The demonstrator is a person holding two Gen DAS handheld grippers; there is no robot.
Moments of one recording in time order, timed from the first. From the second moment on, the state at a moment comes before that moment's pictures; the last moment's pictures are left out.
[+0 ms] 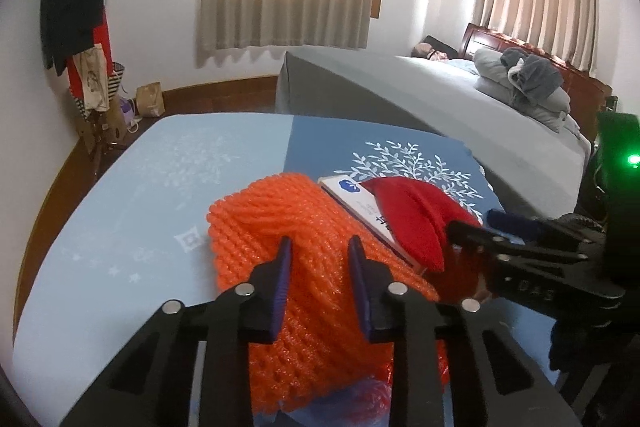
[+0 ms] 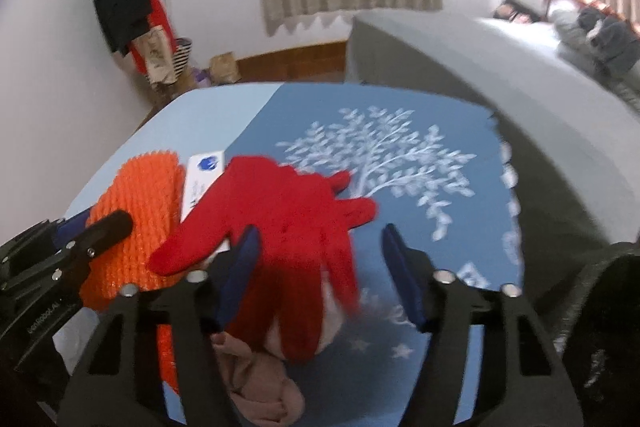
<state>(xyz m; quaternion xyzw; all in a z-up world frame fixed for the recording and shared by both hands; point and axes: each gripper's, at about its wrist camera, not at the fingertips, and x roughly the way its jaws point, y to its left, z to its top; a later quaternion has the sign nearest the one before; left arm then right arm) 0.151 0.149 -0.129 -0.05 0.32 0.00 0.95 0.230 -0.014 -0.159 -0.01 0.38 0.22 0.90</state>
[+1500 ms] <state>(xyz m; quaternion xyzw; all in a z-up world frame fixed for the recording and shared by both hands) 0.132 0.000 -0.052 -0.03 0.25 -0.18 0.95 0.123 -0.197 -0.059 0.04 0.27 0.13 0.95</state>
